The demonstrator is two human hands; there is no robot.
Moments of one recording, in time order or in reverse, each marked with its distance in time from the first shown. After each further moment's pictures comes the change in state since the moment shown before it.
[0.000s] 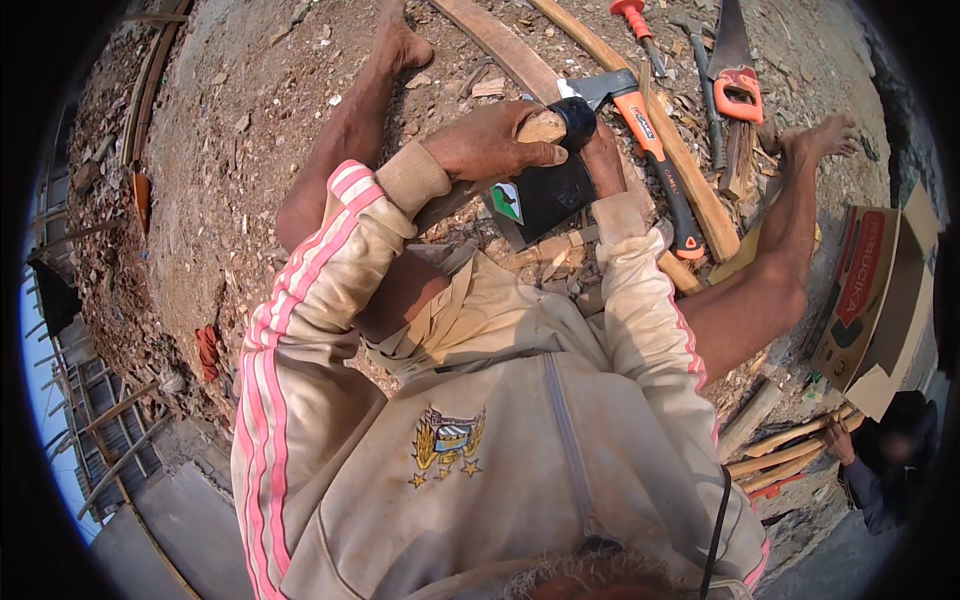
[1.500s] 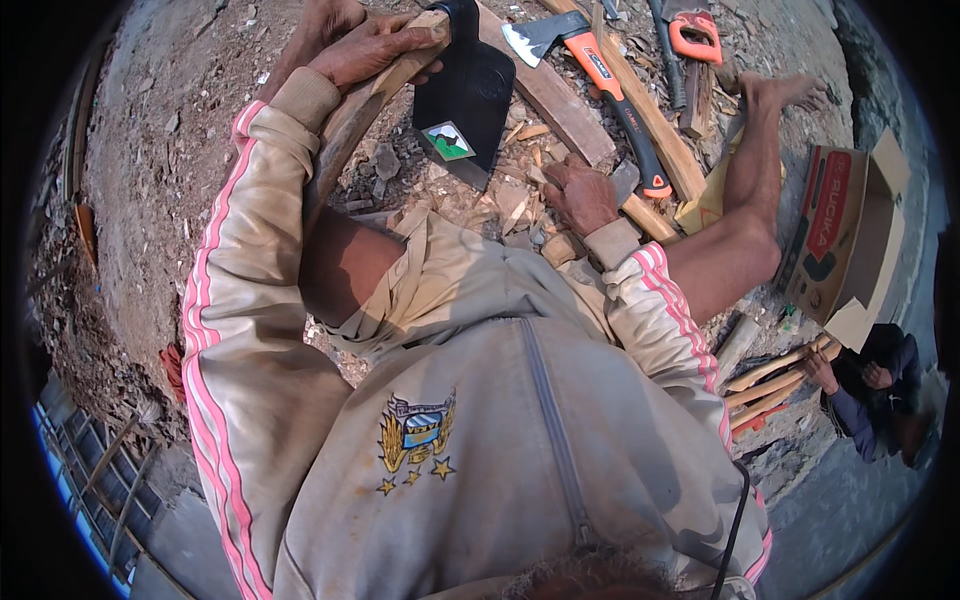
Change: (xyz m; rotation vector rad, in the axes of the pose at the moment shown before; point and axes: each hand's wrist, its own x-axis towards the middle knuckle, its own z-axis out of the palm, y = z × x) left_hand 0.025 -0.090 -0.065 -0.415 0.028 0.061; right_hand -0.127 0.027 -0.048 -1.498 -0.174 -0.085
